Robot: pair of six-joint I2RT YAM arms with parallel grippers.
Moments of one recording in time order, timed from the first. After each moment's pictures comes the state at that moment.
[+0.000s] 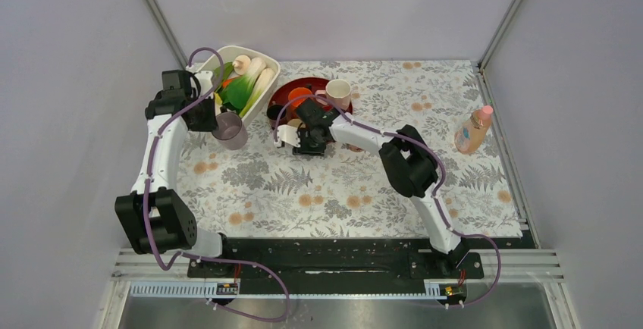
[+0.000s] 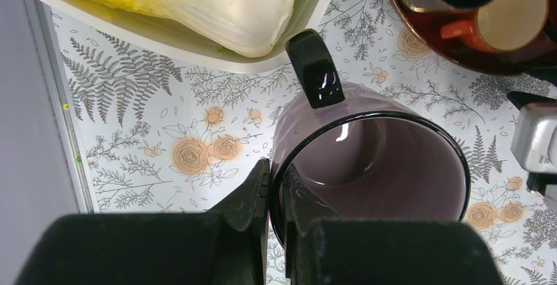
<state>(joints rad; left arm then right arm) 0.16 1.43 1.32 -0.82 0.18 0.16 0.80 2.30 1.86 -0.65 -0.19 -0.85</state>
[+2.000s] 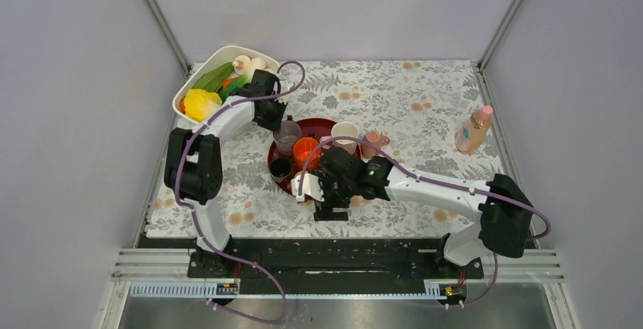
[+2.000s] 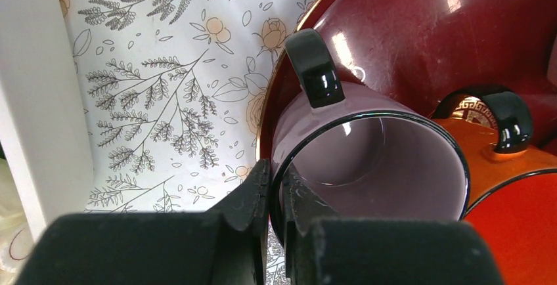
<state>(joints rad) -0.27 1.86 1.44 -0.63 0.12 0.13 1.07 1.51 1.09 -0.52 -0.30 -0.60</state>
